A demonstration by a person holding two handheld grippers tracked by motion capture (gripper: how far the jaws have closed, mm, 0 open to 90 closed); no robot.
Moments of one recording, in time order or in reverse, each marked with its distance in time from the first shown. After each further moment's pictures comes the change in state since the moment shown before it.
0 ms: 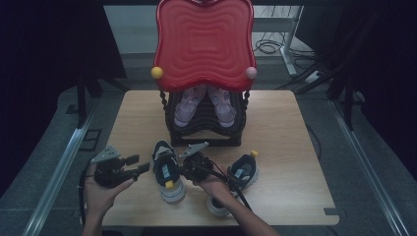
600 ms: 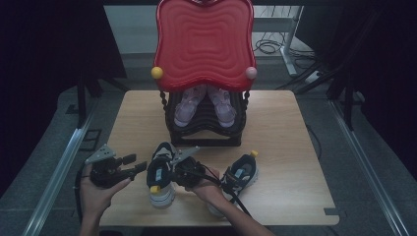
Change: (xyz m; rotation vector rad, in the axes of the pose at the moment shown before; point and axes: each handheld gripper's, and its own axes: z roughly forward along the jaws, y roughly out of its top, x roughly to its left) left arm 0.002 0.002 -0.010 -0.024 0.007 -0.006; right arm 0.022 0.005 0.011 0.005 0.074 -0.041
